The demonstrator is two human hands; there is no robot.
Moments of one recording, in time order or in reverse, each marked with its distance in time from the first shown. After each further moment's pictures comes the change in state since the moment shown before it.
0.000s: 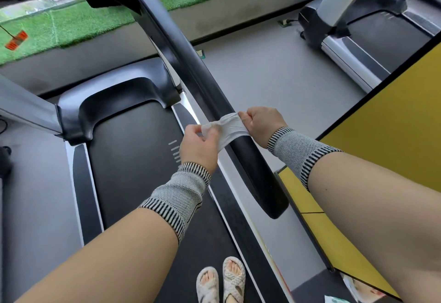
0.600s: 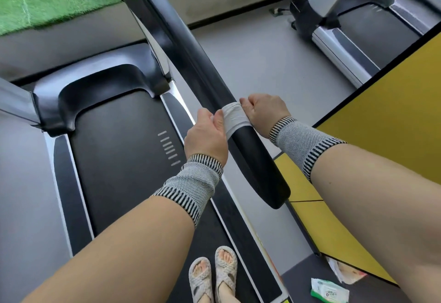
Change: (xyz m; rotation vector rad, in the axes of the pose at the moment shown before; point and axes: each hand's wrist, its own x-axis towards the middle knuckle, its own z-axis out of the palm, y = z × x) left_hand -0.005 -0.004 0.012 0.274 0.028 0.220; right_hand 0.000 0.004 0.007 0.008 0.091 0.057
